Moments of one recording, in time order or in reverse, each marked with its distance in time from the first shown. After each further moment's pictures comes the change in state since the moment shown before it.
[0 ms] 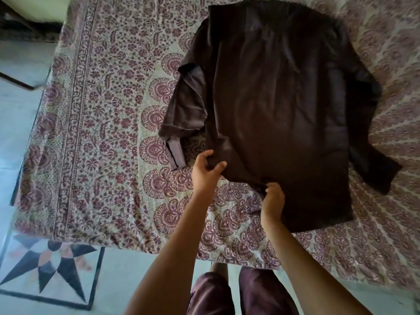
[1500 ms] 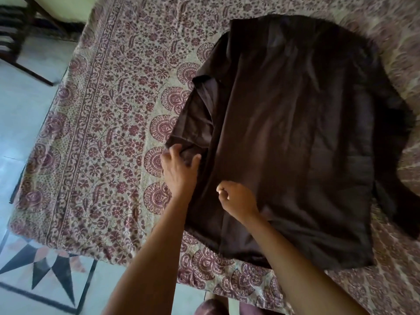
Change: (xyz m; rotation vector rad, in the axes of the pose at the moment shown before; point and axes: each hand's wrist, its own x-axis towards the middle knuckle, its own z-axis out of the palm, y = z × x) left_hand 0.080 0.013 -0.040 0.778 0.454 0.168; right_hand 0.028 -0.016 0.088 -1.090 -0.752 -0.649
